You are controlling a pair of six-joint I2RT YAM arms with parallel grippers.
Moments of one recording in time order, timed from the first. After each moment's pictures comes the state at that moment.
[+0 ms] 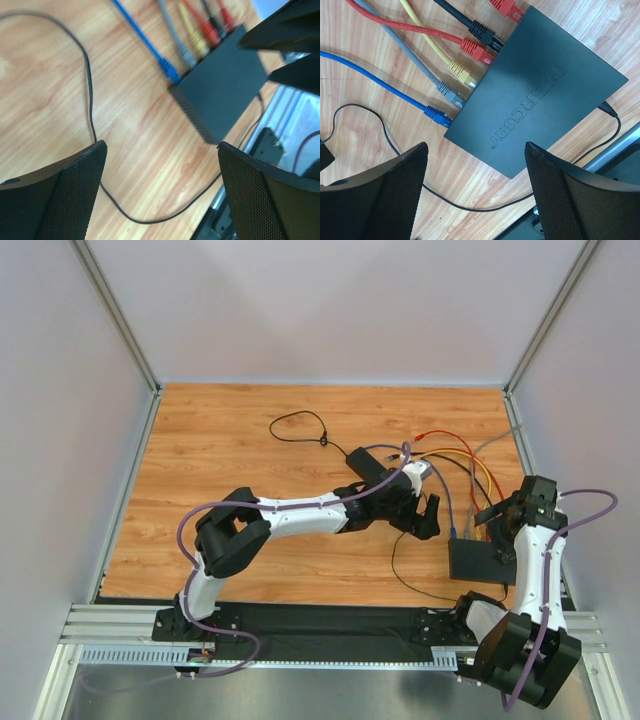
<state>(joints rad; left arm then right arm) -1.11 2.06 1.47 0.03 0.12 -0.57 -0.41 0.98 0.75 -0.94 0.05 0.74</state>
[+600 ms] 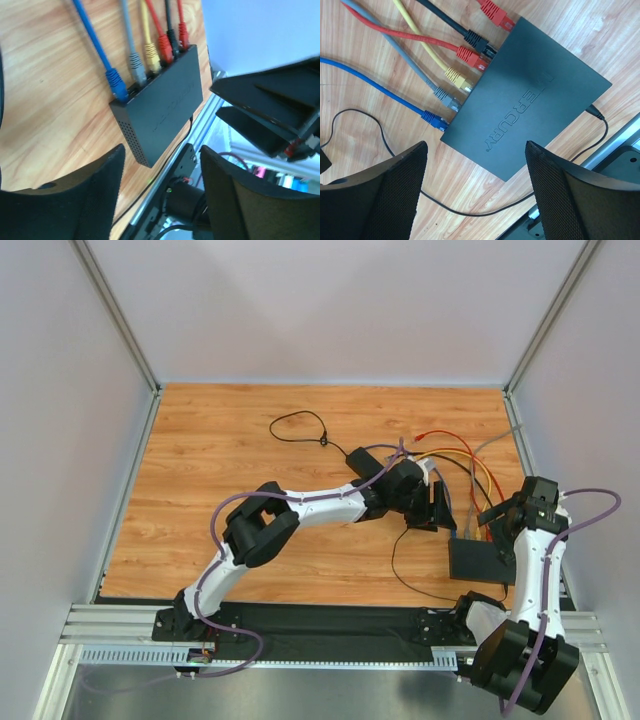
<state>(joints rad) -1.08 2.26 1.72 0.02 0.36 -1.00 -0.41 0.95 0.75 -0.94 0.09 0.73</state>
